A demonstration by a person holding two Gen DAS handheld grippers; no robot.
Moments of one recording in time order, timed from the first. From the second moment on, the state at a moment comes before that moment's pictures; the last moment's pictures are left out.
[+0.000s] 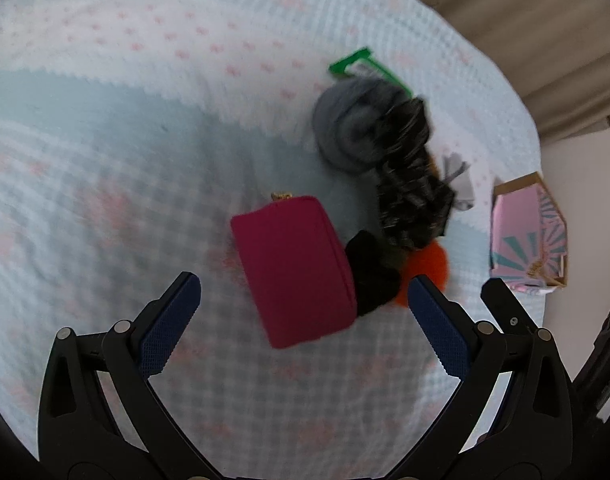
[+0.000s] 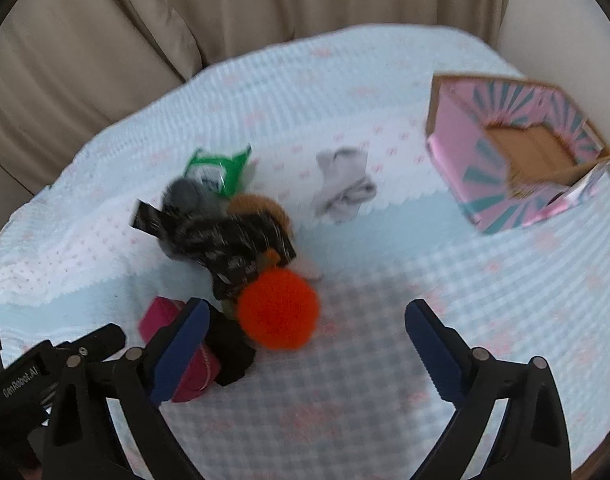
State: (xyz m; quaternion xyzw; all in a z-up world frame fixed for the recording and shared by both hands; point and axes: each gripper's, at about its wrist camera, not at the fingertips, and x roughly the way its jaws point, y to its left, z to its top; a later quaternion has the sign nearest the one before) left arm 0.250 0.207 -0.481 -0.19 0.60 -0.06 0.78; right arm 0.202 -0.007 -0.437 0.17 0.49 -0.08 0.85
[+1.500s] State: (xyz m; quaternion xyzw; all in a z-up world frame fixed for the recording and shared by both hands) left arm 0.274 0.198 -0.441 -0.20 0.59 -0.07 0.78; right arm 0.222 -0.020 -0.434 0.26 0.51 -0.02 0.82
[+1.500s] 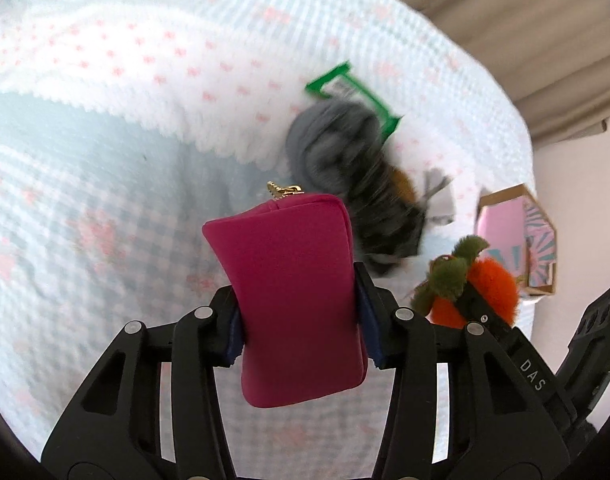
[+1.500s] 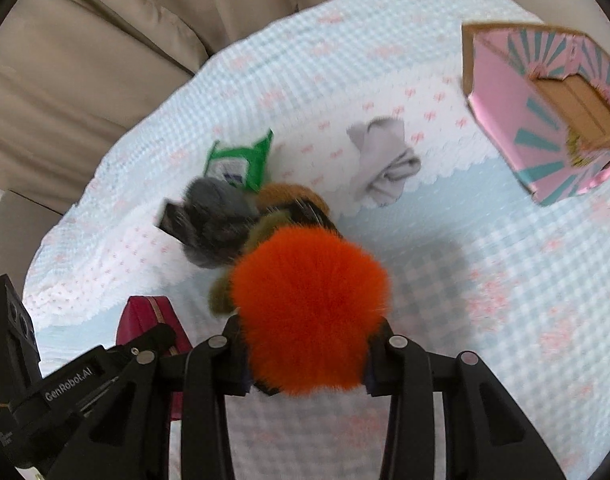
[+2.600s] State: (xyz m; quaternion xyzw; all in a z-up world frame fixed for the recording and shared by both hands) left arm 0.234 -0.127 -0.243 -0.15 0.48 -0.14 0.85; right arm 0.173 -0.344 -0.212 0.16 0.42 -0.02 0.90
